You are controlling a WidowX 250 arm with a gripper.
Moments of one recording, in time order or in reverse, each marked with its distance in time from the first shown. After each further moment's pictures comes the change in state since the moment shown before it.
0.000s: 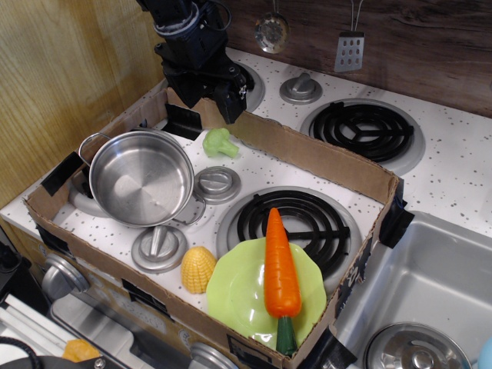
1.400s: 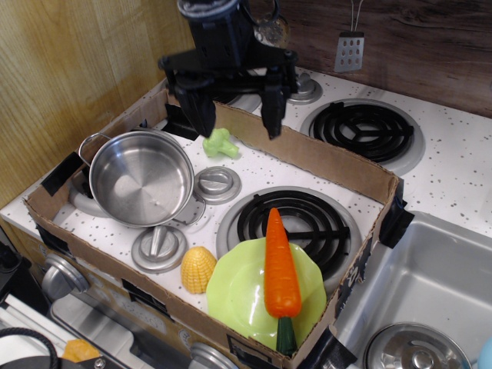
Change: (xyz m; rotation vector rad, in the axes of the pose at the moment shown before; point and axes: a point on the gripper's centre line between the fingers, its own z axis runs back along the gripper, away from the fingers) arm -0.040 -0.092 0.059 -0.006 0.150 0.467
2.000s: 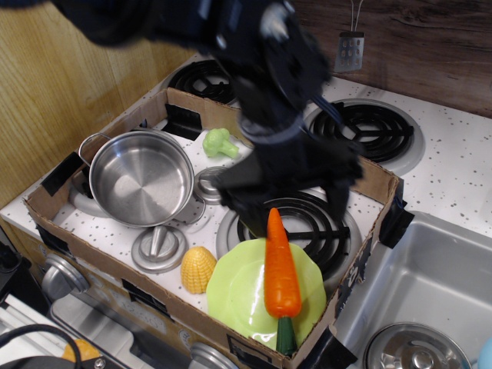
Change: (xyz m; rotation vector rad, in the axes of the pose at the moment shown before) arm -0.064 -0.050 -0.036 -0.045 -0.075 0.253
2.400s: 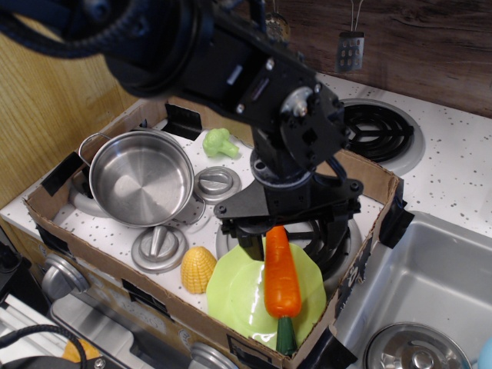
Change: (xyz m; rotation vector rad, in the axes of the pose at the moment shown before) arm -0.002 0.012 -0.023 0.086 -0.069 -0.004
